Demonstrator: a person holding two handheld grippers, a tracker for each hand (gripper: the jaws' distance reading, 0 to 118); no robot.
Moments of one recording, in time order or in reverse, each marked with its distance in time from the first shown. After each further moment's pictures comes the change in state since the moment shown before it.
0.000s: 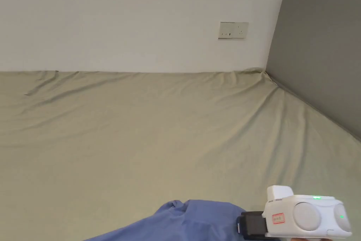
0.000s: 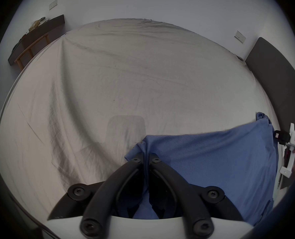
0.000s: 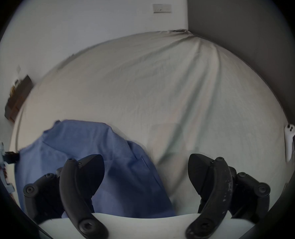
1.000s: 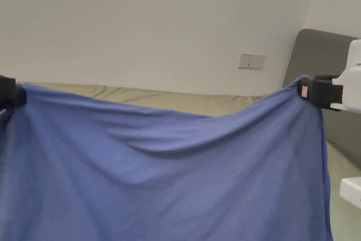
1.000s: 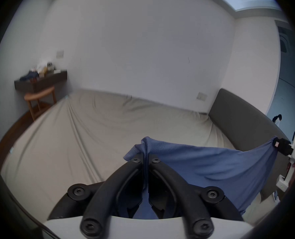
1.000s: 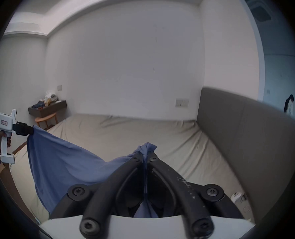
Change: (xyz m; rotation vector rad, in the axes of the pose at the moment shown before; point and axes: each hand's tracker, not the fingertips) left arm 0.018 0.052 0.362 0.605 -0.138 -0.006; right arm -0.030 0.005 0.455 0.770 0.090 0.209
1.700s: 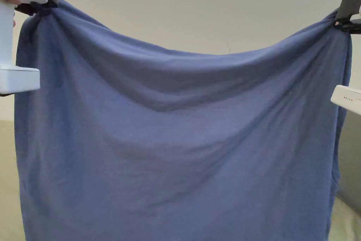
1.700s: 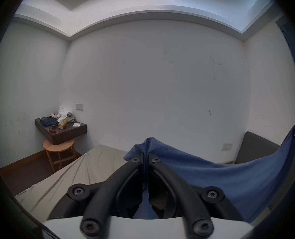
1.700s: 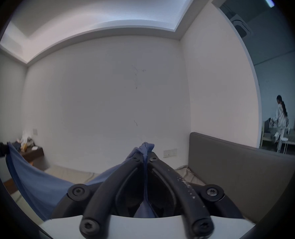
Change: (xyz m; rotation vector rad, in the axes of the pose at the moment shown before) left arm 0.039 0.199 -0.114 0.352 0.228 -0.022; right arm -0.013 0.201 -0.150 0.294 -0.191 -0.143
